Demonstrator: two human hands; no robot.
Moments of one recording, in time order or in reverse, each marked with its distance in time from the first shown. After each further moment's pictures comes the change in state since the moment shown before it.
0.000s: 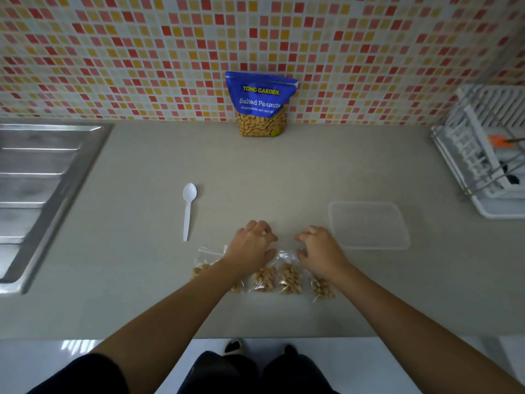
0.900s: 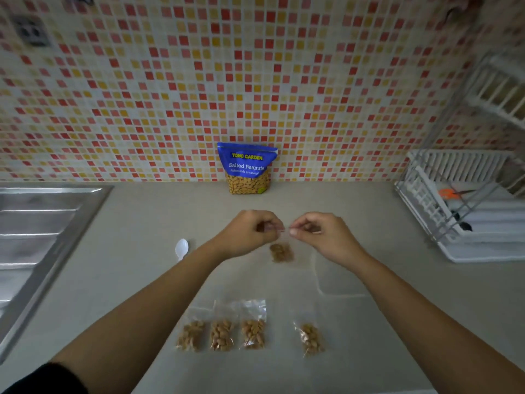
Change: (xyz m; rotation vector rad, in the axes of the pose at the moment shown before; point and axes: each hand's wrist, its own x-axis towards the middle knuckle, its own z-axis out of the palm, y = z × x) left_hand 0.032 0.019 -0.152 -0.650 0.146 0.148; right_hand -0.002 -0.024 -0.156 0.649 0.276 -0.068
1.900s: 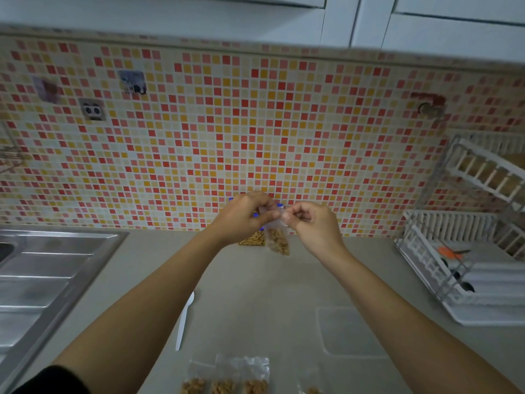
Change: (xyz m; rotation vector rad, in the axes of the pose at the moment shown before) left_hand 0.023 0.065 -0.095 0.309 0.291 0.250; right_hand 0.041 -0.110 -0.018 0.110 0.305 -0.170
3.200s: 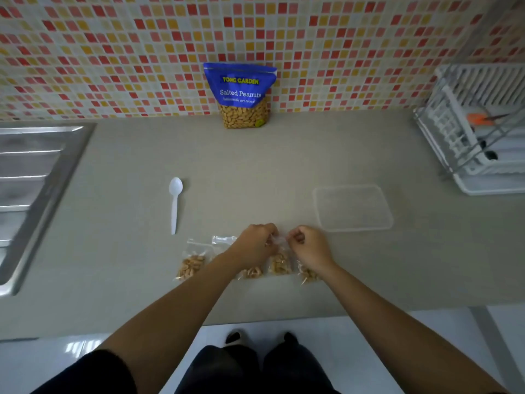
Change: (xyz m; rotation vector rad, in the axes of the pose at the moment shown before) left_hand -0.163 -0.040 0.218 -0.029 -0.581 -0.488; right_hand -0.177 0.215 0.064 -0.194 -0.278 0.607
